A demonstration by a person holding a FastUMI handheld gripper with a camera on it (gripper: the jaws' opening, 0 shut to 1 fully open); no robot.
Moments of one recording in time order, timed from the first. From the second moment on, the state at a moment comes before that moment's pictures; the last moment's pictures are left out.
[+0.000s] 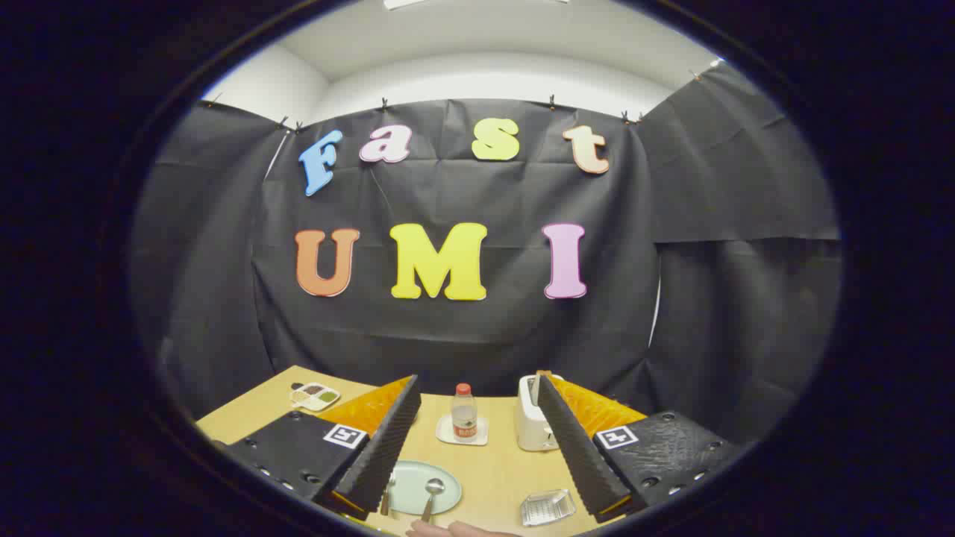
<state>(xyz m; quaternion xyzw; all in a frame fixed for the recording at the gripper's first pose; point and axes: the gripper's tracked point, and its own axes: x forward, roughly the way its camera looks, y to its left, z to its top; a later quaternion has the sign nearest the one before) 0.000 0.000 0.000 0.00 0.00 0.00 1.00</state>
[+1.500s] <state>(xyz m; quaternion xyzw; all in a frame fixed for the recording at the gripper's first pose) 0.036 0.066 -0.293 -0.02 0.31 0.03 0.95</state>
